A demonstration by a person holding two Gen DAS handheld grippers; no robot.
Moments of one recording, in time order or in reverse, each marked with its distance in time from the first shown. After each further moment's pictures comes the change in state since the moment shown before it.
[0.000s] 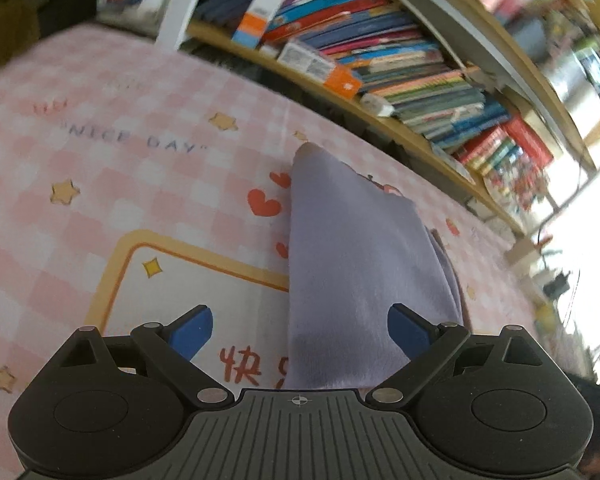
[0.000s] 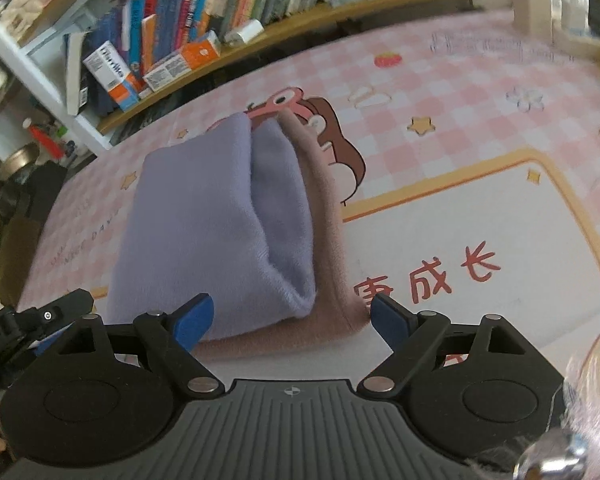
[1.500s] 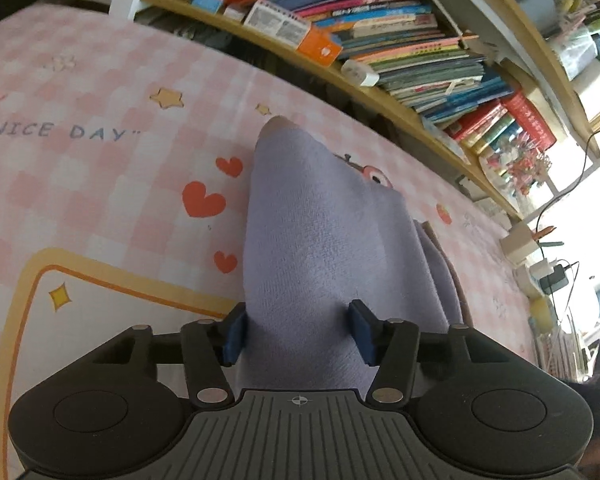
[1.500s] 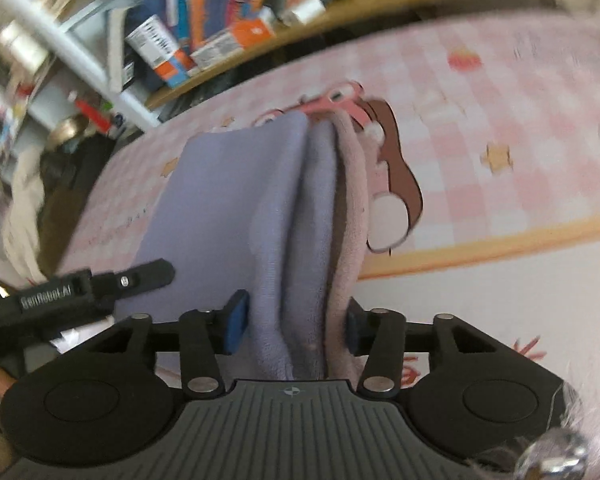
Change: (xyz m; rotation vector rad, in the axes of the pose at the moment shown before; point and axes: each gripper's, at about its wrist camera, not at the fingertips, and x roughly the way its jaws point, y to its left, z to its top) left arm 0.058 -0.033 0.019 0.047 0.098 -0.033; right arm 0.044 -0.025 0.048 -0.081 0.109 0.224
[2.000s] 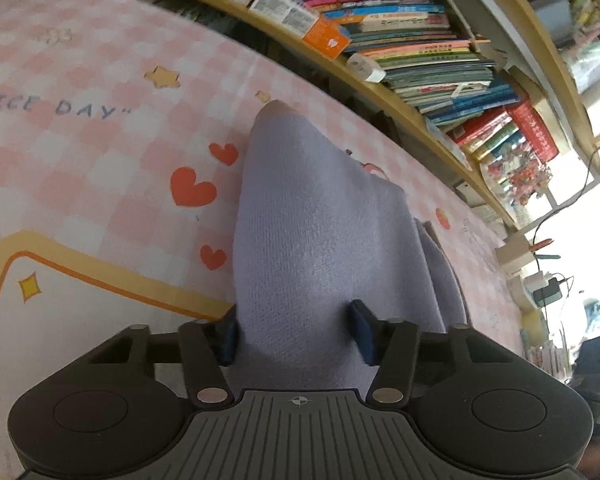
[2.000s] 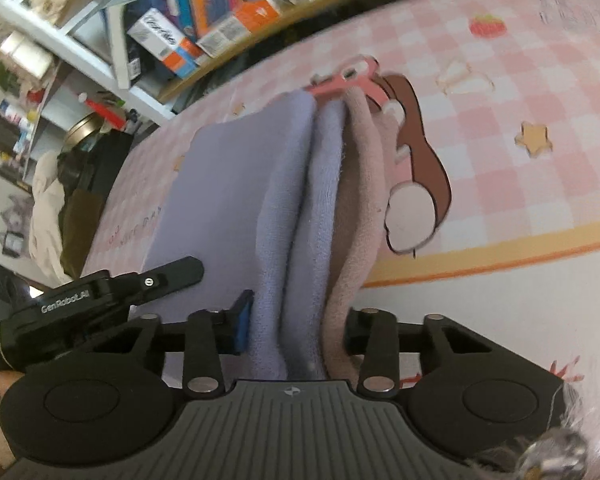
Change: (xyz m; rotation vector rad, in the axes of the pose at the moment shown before) left arm 0.008 -0.006 -0.003 -0.032 -0.018 -0.034; right arm 0.013 0.002 0.012 -0.060 0.018 0.068
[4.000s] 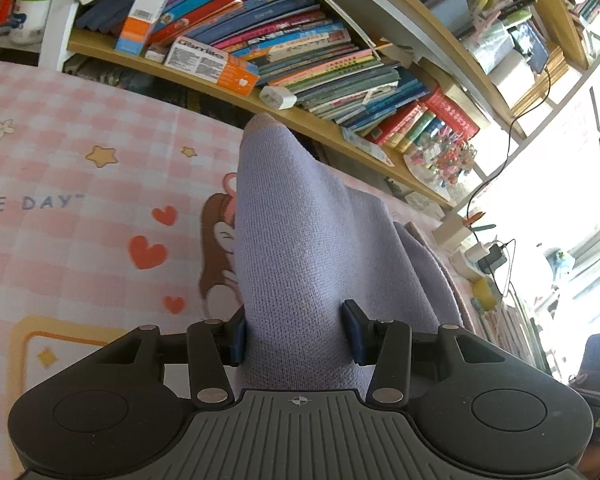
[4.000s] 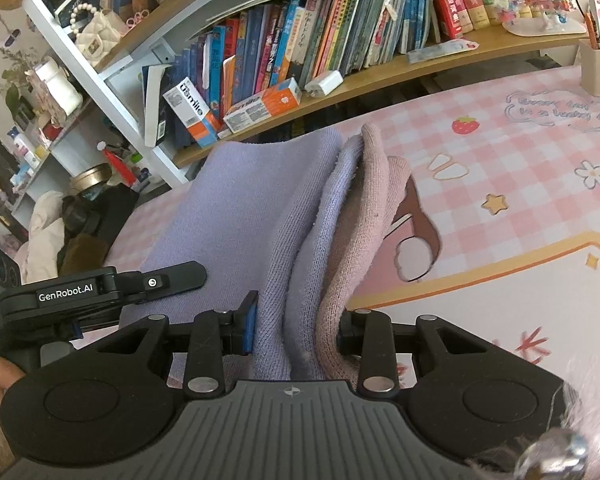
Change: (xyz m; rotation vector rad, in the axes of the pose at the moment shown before) left arm -0.045 0.002 0.023 0.215 -0.016 -0.174; right arm -0.049 0.062 -0.041 -0.028 -0.252 -0.100
